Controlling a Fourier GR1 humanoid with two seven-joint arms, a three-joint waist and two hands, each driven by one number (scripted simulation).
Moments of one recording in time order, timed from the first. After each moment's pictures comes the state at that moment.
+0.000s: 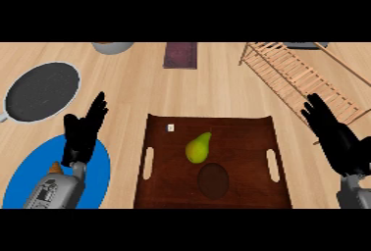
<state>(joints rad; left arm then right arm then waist) -0.19 0.28 -0.18 -1.35 0.13 0.25 0.14 -0.08 -0.35 -0.02 -1.47 -0.31 0.05 0.09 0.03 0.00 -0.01</state>
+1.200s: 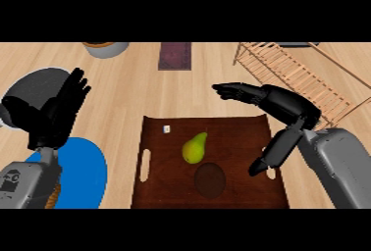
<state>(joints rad) -0.26 0.34 -0.04 -1.46 0.25 0.12 0.17 -0.52 -0.37 0.25 -1.46 -0.32 0.56 0.13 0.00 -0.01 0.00</state>
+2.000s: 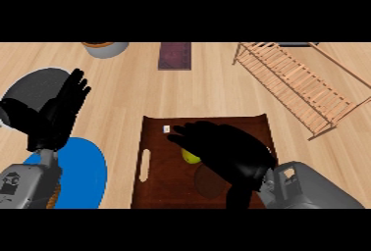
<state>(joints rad) -0.24 0.33 -0.03 -1.49 0.24 0.11 0.19 -0.60 -0.36 0.67 -1.82 0.28 0.54 0.55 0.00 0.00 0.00</state>
